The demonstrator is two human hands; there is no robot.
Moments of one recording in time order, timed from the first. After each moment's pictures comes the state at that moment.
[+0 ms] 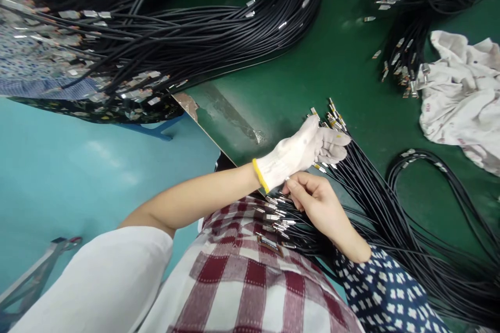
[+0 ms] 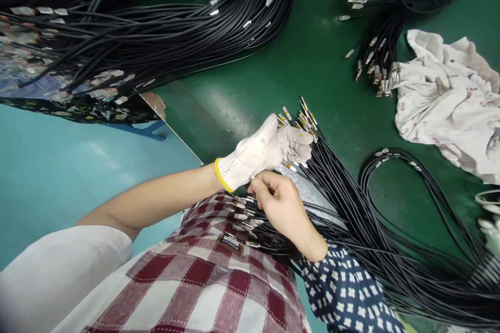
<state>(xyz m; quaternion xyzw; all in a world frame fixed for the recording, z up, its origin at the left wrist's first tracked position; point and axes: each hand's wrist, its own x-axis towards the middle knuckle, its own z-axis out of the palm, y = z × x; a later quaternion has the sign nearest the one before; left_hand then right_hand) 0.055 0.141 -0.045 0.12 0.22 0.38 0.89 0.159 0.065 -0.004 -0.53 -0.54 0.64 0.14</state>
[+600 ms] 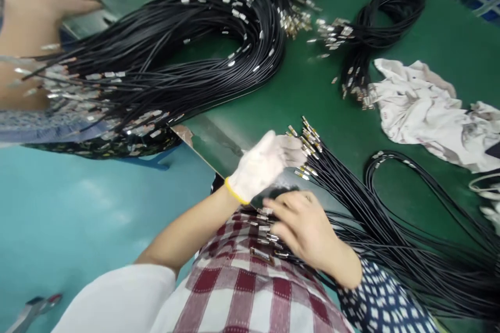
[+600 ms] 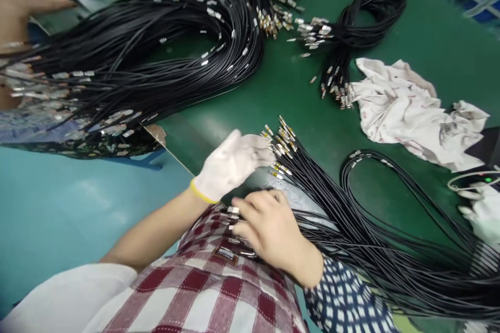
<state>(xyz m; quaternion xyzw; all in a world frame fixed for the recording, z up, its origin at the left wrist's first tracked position) 0.019 0.118 -0.025 0.14 0.23 0.50 0.83 0.182 0.039 0.004 -0.39 -0.83 0.36 0.16</state>
